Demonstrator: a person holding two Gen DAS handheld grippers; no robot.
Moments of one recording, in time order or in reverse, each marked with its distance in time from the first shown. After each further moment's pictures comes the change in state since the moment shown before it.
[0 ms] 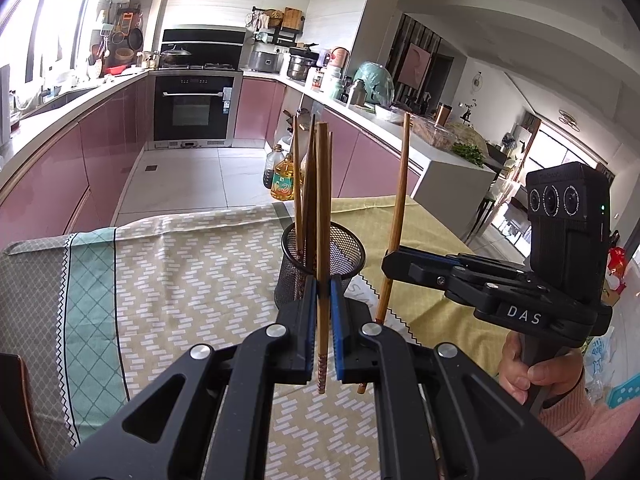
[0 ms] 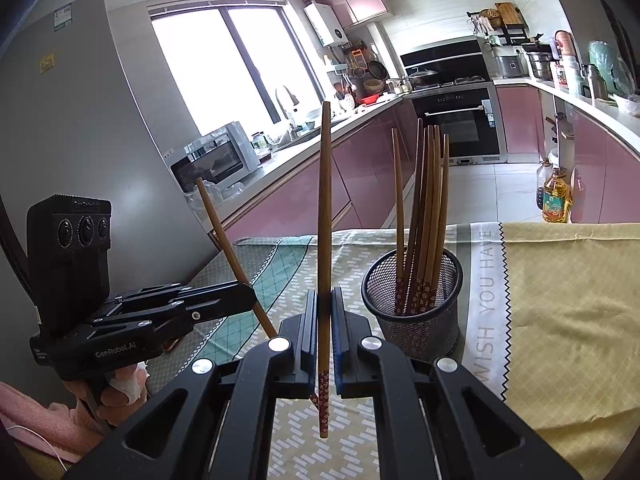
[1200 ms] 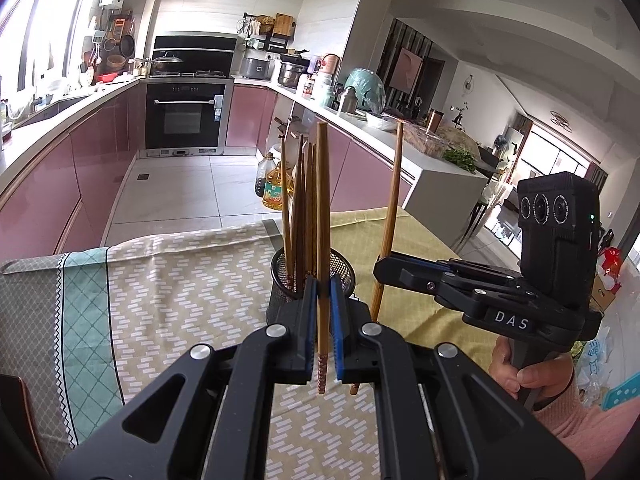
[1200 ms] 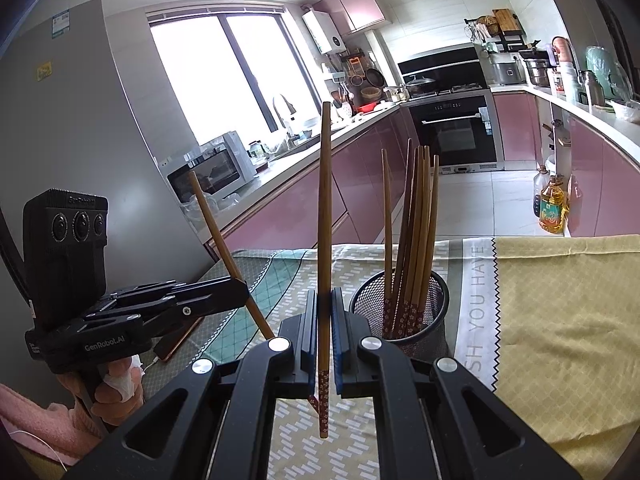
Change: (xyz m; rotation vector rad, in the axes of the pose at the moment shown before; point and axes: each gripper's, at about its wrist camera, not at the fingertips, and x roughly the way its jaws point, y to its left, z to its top) left arm -0.001 -0.004 0.020 0.017 -0.023 -0.030; right arm -0.005 -0.007 0.015 -0.006 -0.028 -0.008
